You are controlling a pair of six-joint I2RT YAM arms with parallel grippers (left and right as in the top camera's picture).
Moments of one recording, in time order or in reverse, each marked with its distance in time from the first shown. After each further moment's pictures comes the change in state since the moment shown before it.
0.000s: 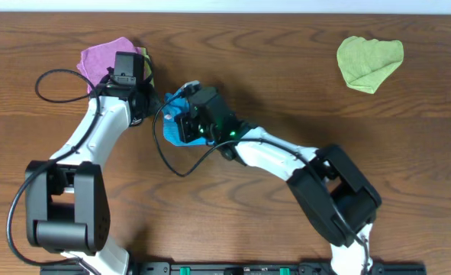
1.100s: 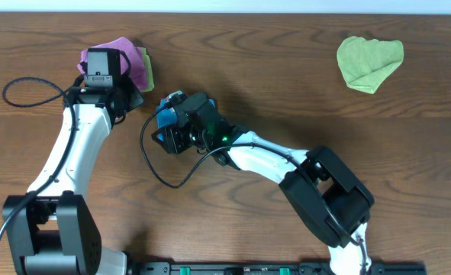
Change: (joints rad) left arm 0.081 -0.138 0.000 -0.045 -0.017 0.011; right arm 0.038 0.016 0.013 0.024 -0.164 0.014
